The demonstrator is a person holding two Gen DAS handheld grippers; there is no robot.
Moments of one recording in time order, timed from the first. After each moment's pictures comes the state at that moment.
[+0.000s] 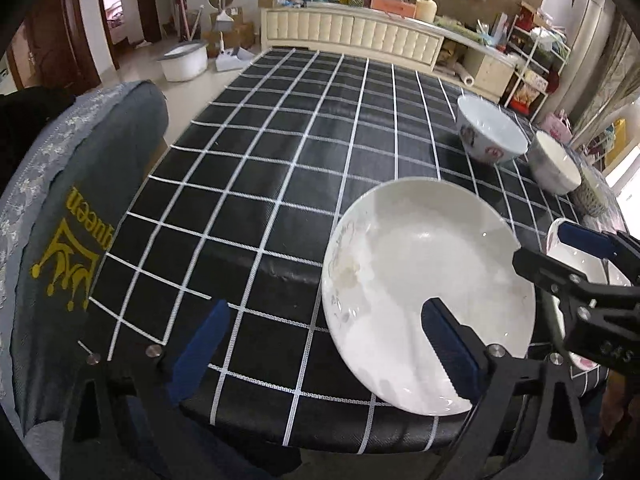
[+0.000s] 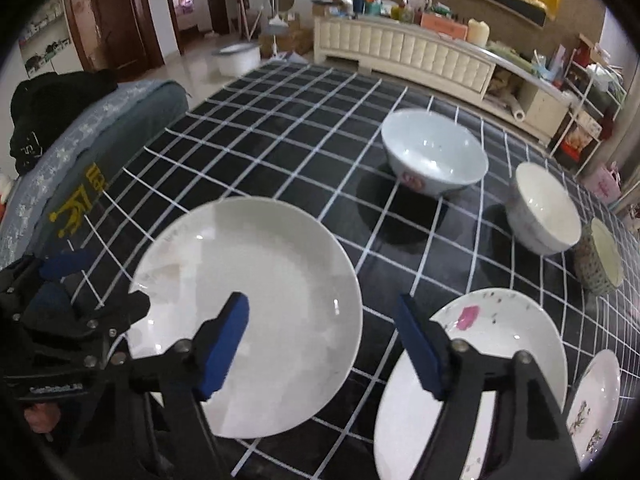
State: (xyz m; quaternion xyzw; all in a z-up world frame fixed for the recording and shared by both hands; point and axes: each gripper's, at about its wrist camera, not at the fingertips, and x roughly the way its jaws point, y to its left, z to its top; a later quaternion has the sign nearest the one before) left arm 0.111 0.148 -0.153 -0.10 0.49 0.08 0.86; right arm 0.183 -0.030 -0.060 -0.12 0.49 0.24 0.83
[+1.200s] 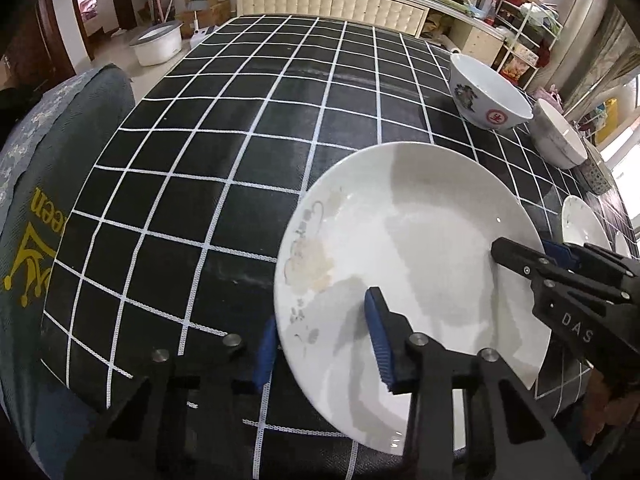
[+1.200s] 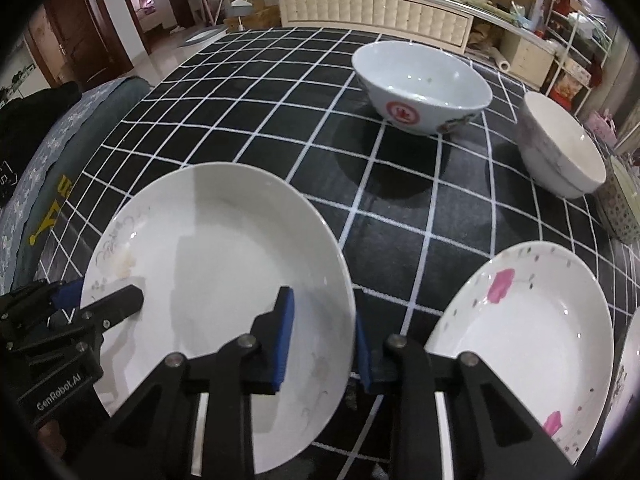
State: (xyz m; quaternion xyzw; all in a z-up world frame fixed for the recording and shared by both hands) left arm 0.145 0.137 -0.187 -0.10 0.53 0.04 0.84; right arm 0.198 -0.040 -0.100 -0.07 0.54 0.19 0.82
